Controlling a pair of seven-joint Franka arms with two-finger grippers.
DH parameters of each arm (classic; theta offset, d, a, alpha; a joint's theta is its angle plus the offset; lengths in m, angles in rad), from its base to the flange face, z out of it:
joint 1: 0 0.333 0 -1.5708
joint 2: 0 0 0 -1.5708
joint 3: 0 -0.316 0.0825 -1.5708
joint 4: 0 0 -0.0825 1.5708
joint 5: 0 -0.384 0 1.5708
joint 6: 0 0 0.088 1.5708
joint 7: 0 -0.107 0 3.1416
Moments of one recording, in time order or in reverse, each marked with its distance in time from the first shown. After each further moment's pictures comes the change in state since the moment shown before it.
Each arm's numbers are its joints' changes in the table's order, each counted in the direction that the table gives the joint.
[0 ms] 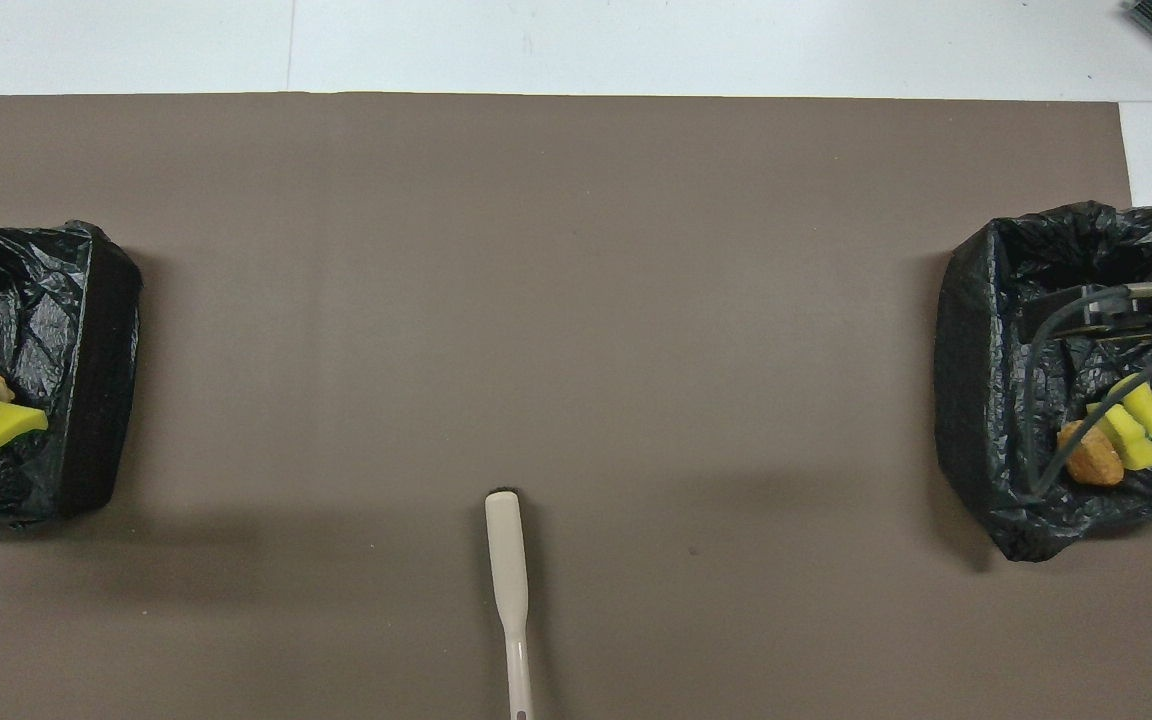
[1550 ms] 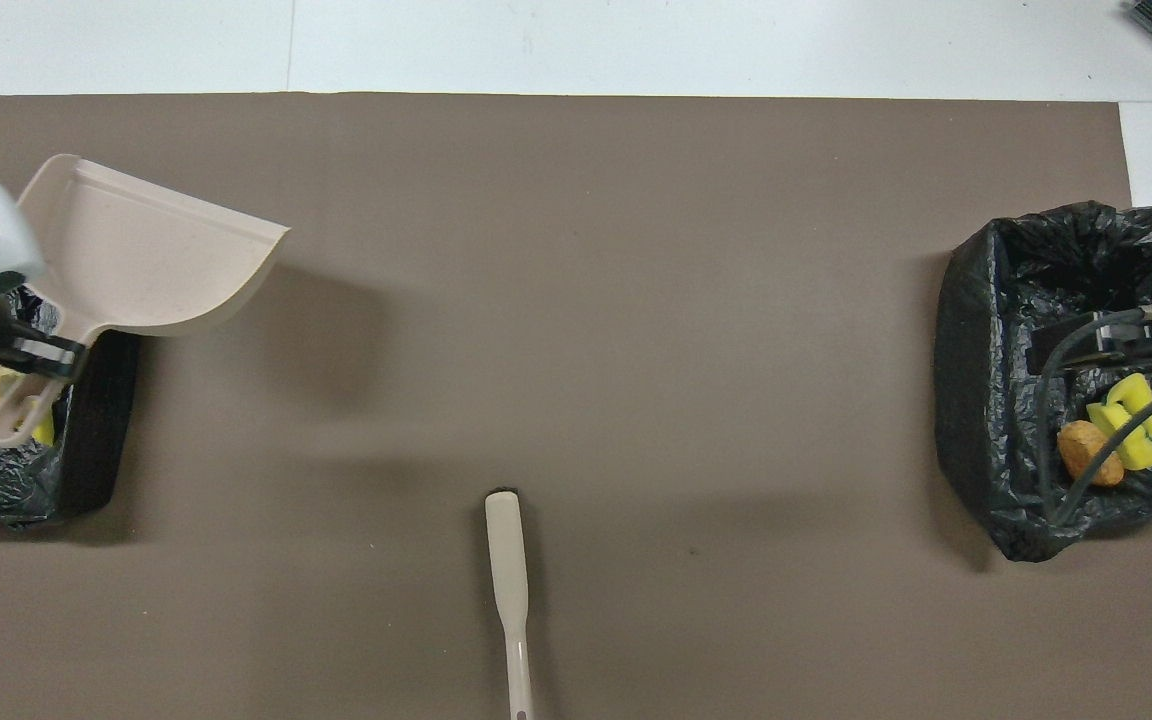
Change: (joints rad) left arm -0.473 0.048 0.018 0.014 0.759 -0.193 1.102; right arm 0.001 -0.013 -0.007 0.006 -0.002 0.095 0.000
